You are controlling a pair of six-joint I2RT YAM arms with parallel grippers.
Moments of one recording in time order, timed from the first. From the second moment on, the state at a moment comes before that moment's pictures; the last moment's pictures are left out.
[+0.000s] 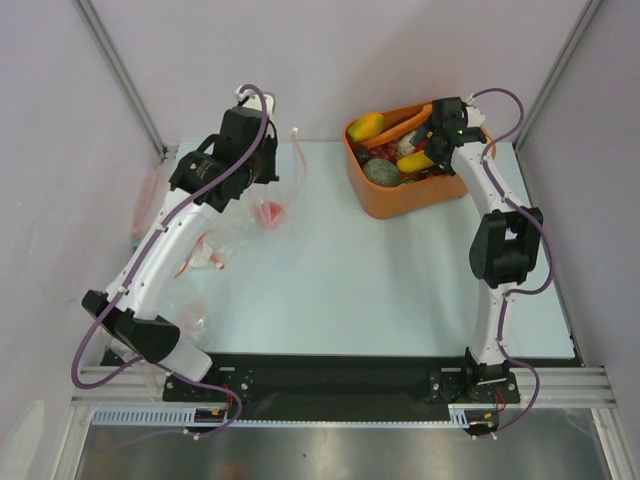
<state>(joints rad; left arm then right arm) -0.55 1.54 1.88 -0.94 -0.35 -0.23 0.15 2.07 1.99 -0.66 0.30 0.76</state>
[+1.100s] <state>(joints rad) -0.55 1.83 1.97 -0.85 -0.03 -0.39 0.12 1.80 1.79 -0.41 0.12 0.68</state>
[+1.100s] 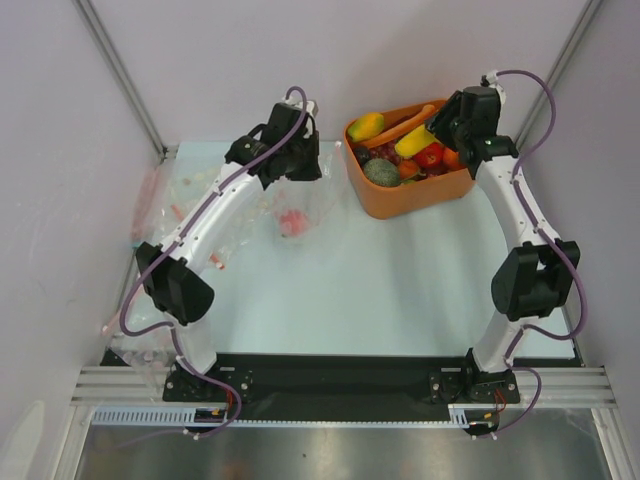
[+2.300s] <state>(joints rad) -0.55 1.91 2.13 -0.84 0.04 -0.42 0.46 1.75 1.60 -0.21 -0.23 0.68</state>
